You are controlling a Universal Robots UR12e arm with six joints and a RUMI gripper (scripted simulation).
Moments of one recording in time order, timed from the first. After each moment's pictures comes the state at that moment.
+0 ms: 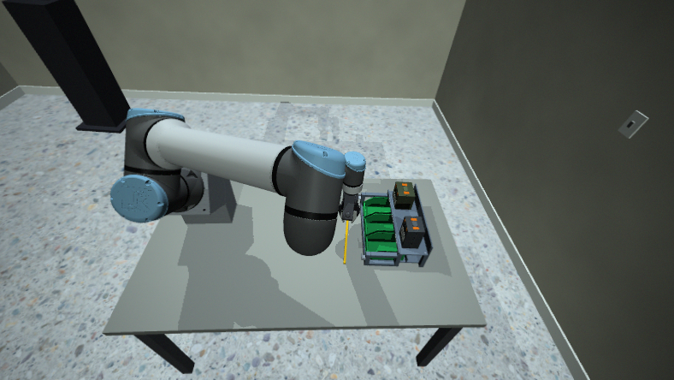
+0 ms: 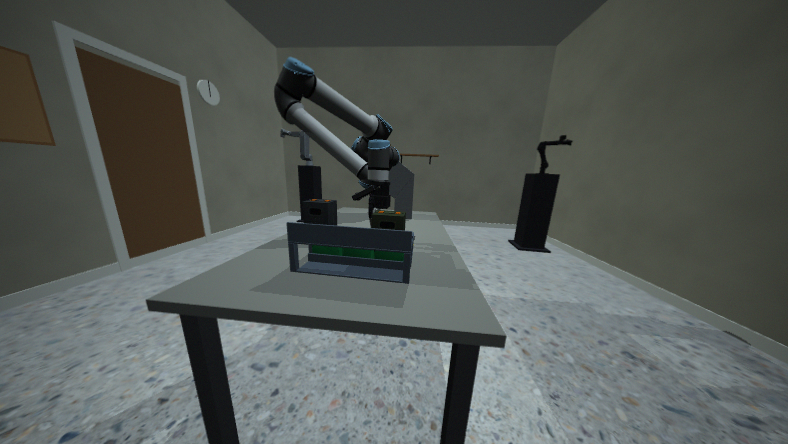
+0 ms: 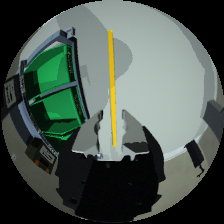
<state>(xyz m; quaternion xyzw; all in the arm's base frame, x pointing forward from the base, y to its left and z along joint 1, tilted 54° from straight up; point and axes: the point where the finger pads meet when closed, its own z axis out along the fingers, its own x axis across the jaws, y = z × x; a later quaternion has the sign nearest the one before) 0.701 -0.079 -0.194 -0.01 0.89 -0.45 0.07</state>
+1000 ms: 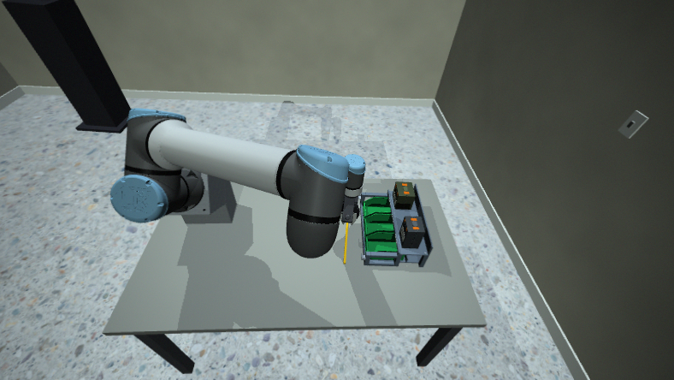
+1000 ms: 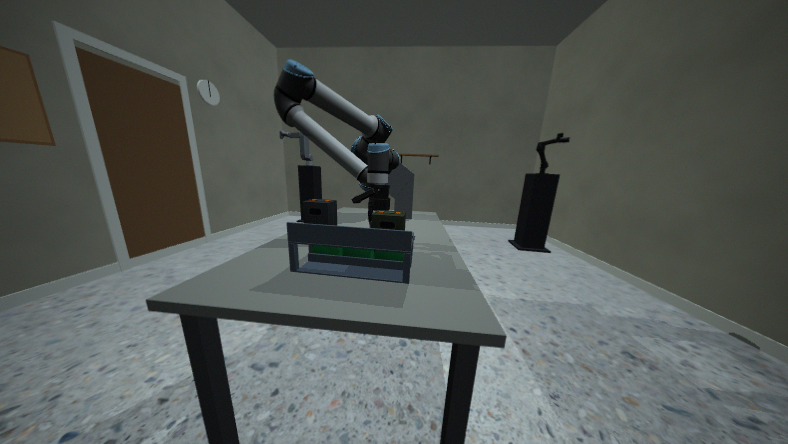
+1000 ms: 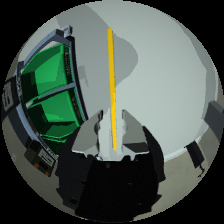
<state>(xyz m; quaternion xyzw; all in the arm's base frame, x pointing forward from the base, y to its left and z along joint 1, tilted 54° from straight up) 0.703 -0.091 -0.200 -0.01 0.89 -0.45 0.07</state>
